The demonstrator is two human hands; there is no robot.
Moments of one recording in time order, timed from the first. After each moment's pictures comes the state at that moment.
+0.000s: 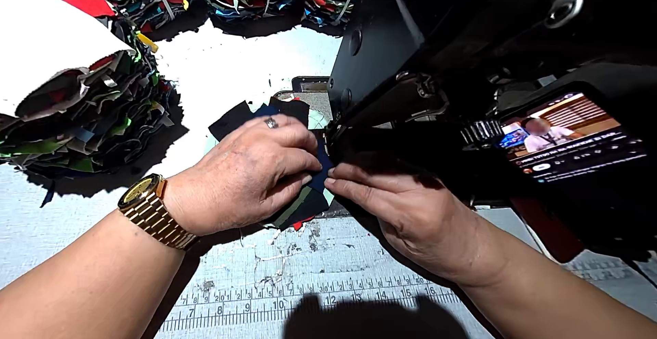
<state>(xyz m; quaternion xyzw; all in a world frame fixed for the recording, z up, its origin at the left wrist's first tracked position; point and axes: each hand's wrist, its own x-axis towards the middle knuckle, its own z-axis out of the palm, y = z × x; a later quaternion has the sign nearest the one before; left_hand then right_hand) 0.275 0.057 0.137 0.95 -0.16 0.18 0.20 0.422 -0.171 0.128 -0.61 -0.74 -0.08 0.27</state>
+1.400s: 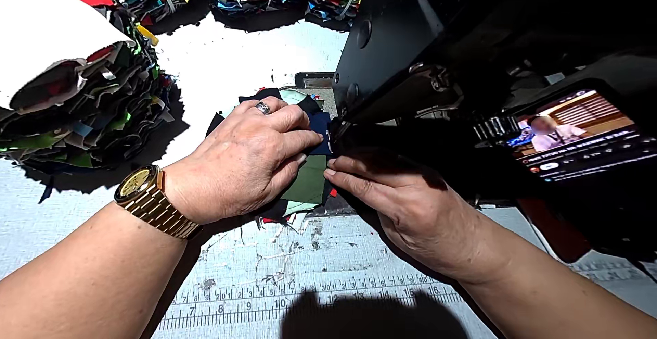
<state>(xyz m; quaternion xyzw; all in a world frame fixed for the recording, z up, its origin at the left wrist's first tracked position) 0.278 0.063 0.135 0.97 -0.10 0.16 0.13 0.422 -0.168 0.126 -0.63 -0.74 -0.07 0.24</state>
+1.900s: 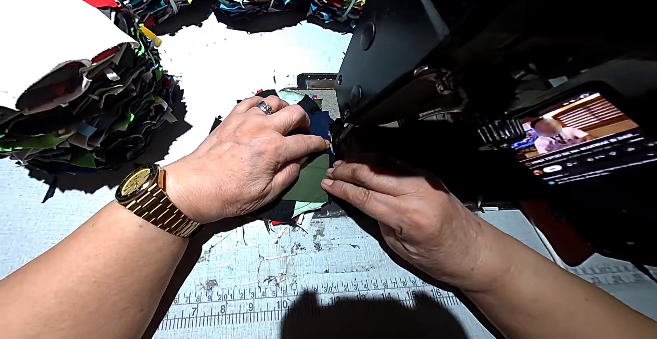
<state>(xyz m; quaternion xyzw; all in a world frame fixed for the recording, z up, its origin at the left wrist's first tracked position) 0.277 0.066 0.137 0.97 -0.11 0.15 0.12 0.418 -0.168 0.126 -0.61 -0.75 -0.06 0.26</state>
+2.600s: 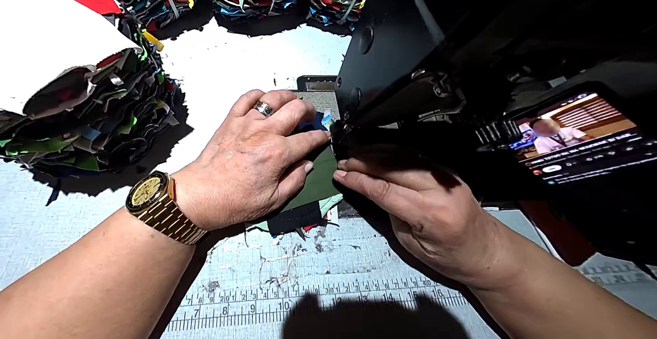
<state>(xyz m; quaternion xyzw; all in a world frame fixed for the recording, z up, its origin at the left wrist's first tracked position) 0.277 0.058 0.137 0.98 -0.09 0.18 0.08 0.422 -0.170 0.131 -0.62 -0.73 -0.10 0.27</state>
